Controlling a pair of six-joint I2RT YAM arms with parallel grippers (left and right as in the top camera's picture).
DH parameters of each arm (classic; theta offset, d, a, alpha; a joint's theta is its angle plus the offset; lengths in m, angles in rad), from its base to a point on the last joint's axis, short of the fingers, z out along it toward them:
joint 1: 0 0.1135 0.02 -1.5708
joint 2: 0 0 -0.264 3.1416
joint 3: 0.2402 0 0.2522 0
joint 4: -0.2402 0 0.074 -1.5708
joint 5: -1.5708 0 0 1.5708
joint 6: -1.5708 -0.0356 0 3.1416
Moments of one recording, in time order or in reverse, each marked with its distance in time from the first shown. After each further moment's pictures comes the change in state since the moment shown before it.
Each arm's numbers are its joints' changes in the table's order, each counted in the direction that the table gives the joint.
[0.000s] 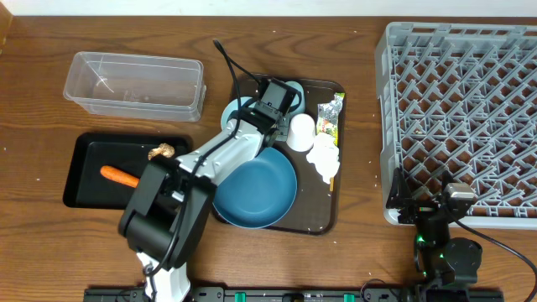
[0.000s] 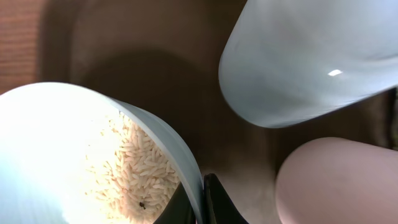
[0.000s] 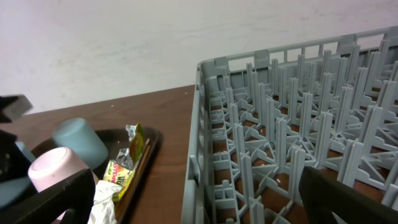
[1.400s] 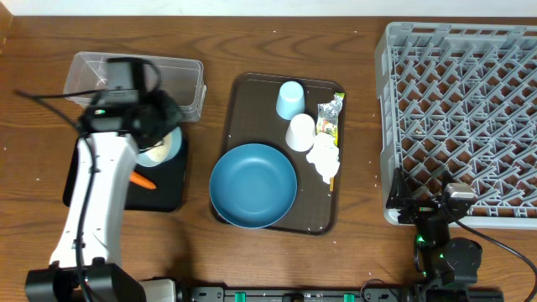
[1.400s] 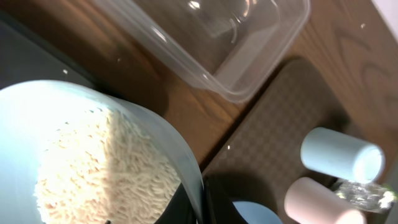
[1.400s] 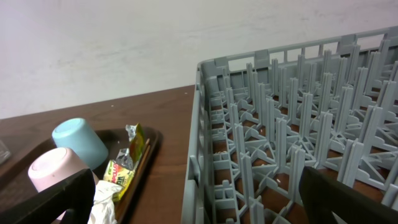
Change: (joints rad) left arm 0.625 -0.441 -0.006 -0.464 -0.374 0.296; right arm 0.000 0.000 0.000 0.000 0.000 0.000
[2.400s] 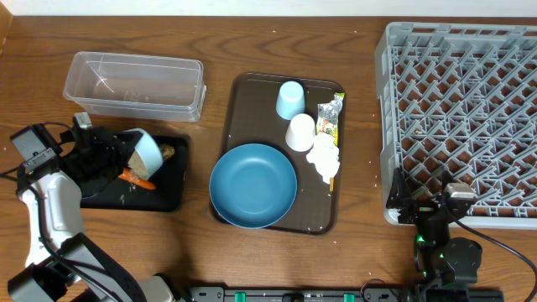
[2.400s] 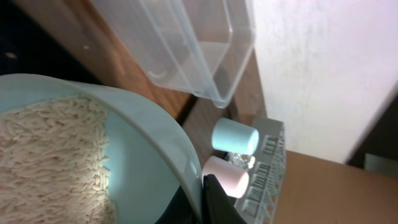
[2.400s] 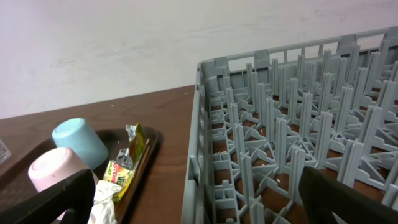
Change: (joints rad) left arm 0.546 0.019 -0.325 0.315 -0.834 -0.142; right arm 0.000 0.000 0.000 0.000 0.000 0.000
